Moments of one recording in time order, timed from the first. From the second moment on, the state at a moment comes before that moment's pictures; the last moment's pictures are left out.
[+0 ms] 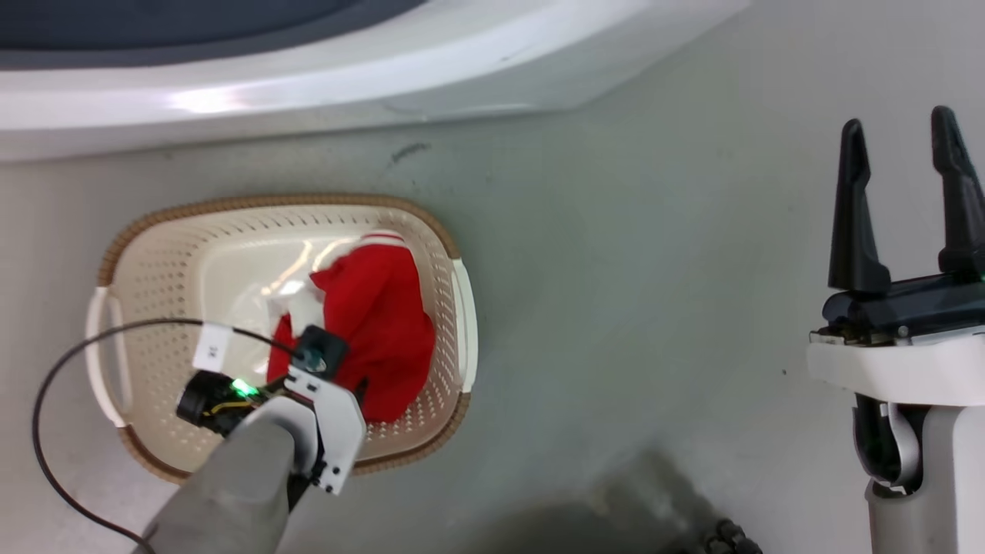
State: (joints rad) left arm -0.77 0.22 -0.93 1.28 -0.57 -0.12 -0.17; right arm -0.30 -0.05 -0.03 -0.15 0.08 0.13 -0.26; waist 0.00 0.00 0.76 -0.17
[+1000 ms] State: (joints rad) left arm -0.42 0.27 -0.61 0.71 -0.48 0.05 -0.26; right arm -0.10 -0.05 -0.01 -0.09 0.03 0.13 -0.26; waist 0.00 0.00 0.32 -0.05
